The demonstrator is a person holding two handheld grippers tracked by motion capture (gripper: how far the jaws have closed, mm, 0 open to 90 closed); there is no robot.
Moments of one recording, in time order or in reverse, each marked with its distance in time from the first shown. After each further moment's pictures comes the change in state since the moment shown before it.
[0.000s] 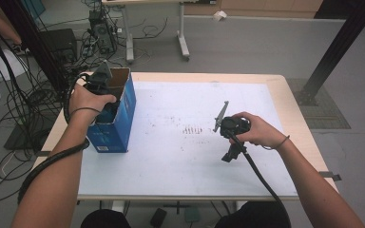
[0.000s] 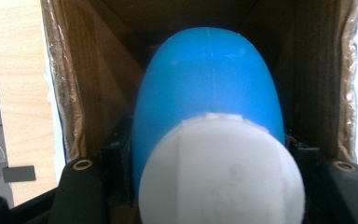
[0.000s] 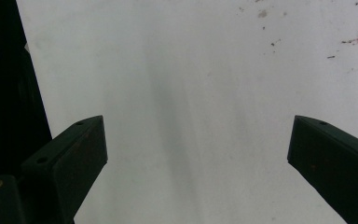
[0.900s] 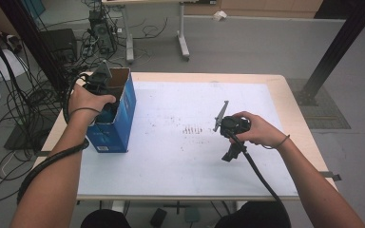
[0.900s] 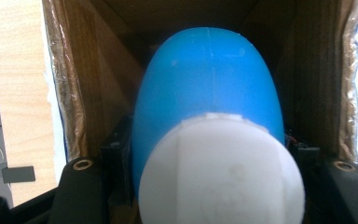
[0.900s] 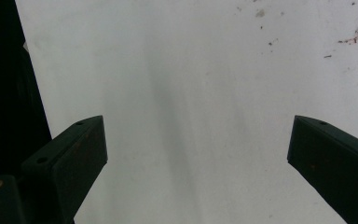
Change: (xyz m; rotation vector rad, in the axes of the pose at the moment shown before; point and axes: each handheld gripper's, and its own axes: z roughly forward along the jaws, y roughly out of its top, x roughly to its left) left arm 0.001 -0.001 0.000 -0.005 -0.003 0.000; right arm -0.001 0.001 -0.001 0.001 -0.007 -0.004
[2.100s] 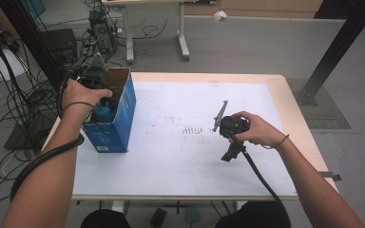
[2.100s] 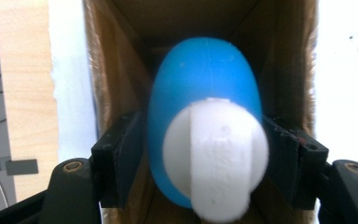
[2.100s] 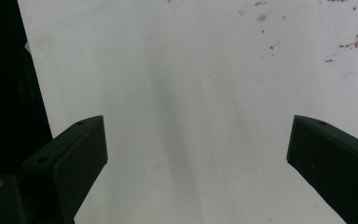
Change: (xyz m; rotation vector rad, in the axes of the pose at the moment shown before) left arm 0.007 0.002 -0.028 -0.014 -0.036 -0.025; right arm 0.000 0.002 0.000 0.000 0.003 -0.004
